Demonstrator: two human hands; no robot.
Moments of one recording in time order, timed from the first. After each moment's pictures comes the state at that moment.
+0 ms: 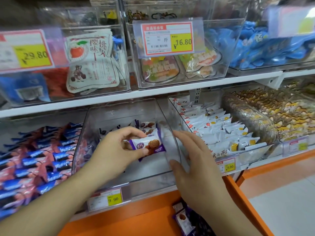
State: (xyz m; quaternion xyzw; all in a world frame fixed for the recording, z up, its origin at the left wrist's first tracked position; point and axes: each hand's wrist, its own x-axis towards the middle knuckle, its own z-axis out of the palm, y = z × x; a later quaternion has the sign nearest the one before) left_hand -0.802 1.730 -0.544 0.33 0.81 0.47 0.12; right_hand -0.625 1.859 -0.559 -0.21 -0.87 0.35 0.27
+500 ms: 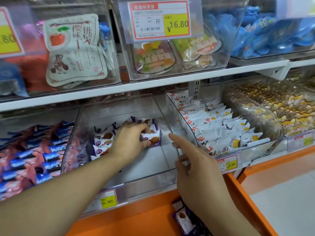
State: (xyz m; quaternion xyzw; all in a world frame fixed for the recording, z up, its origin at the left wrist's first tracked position) left_hand -0.855 1.796 -0.605 0.42 0.87 0.23 -0.05; right_hand -0.625 1.869 -0.579 -0.23 -0.88 0.33 0.24
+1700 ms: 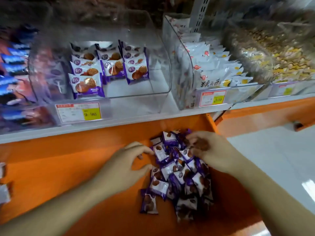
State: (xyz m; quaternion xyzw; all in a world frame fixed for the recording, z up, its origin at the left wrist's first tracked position) left_hand -0.680 1.678 -0.718 0.45 0.79 0.34 0.23; right_hand -0.520 1.926 -0.672 -0.28 -0.90 0.34 -0.05
